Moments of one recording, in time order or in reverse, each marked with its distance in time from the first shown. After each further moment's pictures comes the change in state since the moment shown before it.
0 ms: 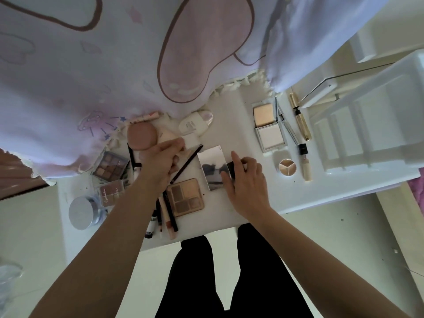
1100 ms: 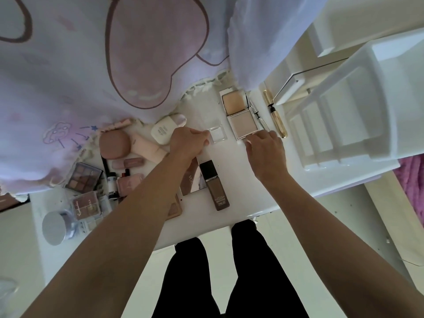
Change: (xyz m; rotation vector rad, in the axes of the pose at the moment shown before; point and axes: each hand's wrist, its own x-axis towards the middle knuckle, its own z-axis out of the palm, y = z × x) left_hand 0.022 0.011 0.125 0.611 0.028 0.097; right_hand 0.067 0.087 -0.049 -0.197 0.077 0.047
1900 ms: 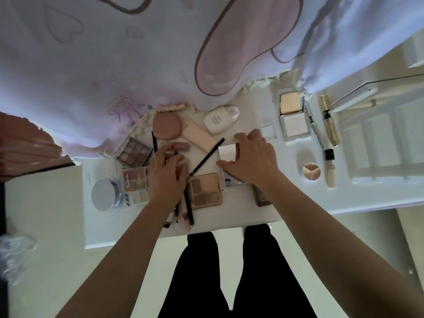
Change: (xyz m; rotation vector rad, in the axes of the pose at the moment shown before) left_hand -0.045 -0.175 -0.113 0.488 0.446 0.542; right_hand 0.000 -0.140 -0.010 0.062 -0.429 -0.100
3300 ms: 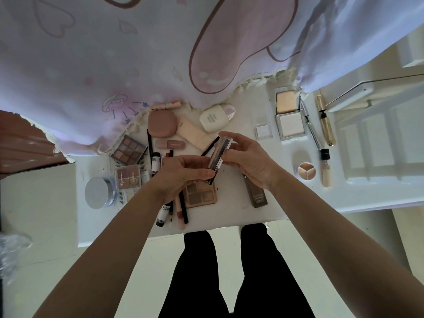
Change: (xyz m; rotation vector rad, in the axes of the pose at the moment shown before) left_hand 0.024 0.057 -0.034 -1.162 -0.723 -0.645; right_hand -0.012 0.009 -0.012 1.513 -0.379 0.064
